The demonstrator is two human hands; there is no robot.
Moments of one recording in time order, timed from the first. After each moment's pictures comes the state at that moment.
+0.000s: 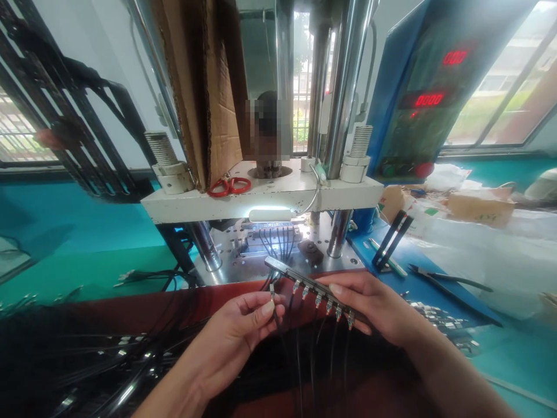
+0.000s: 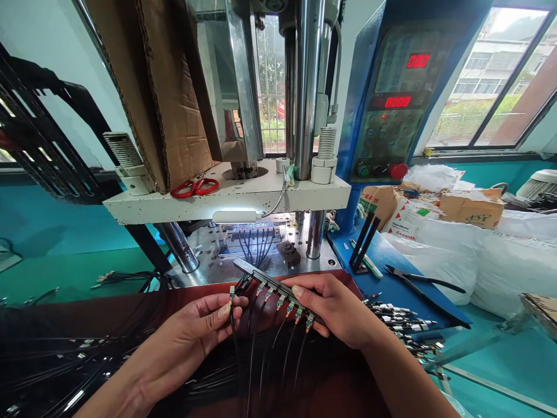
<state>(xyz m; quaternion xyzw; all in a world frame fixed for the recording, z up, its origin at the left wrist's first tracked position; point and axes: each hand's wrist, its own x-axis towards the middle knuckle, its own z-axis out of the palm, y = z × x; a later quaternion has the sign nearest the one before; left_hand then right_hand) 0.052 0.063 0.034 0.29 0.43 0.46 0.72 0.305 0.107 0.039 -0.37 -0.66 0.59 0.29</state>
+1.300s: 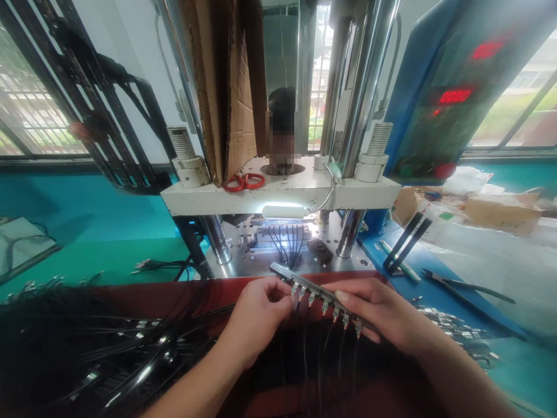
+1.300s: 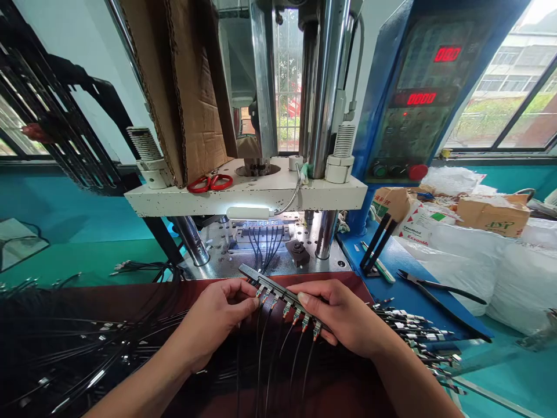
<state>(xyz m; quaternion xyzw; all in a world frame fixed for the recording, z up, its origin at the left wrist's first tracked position) 0.073 0.075 0.036 0.49 0.59 0.40 0.50 0.301 0.103 0.039 -0.38 -0.69 0.58 0.23</state>
